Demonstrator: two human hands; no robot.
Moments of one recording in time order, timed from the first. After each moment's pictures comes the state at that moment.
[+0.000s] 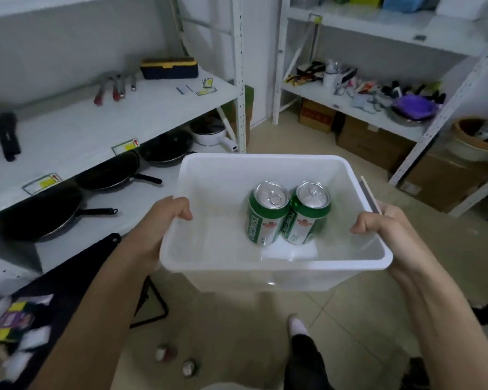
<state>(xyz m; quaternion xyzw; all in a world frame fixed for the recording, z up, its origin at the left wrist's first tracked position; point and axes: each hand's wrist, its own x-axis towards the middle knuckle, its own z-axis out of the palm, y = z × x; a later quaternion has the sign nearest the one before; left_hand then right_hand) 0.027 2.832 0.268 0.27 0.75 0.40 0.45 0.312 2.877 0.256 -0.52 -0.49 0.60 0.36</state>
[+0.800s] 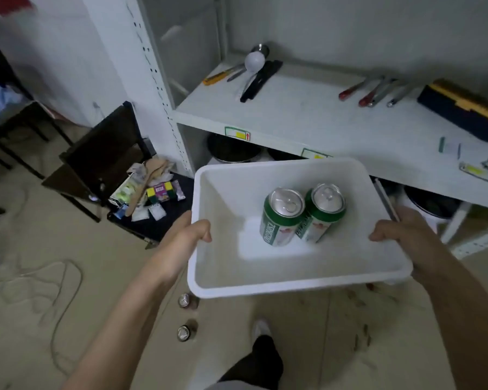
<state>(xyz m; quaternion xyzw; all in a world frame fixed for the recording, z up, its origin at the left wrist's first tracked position) -0.079 2.870 0.229 -0.13 0.77 0.59 0.20 -0.019 3.165 0.234 -0.21 -0.74 0.64 -0.03</state>
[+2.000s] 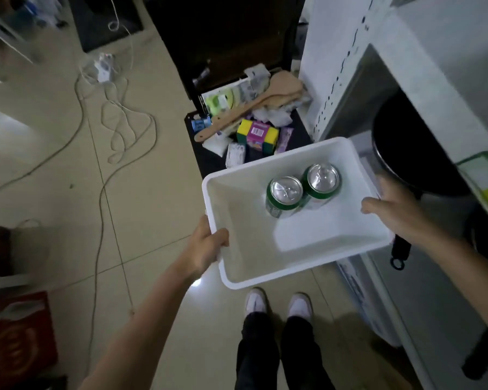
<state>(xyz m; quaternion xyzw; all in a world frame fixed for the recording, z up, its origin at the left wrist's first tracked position) -0.308 2.802 -0.059 -0.48 0.62 0.61 0.11 -0.531 3.009 -0.075 0.17 -0.86 0.36 -0.32</state>
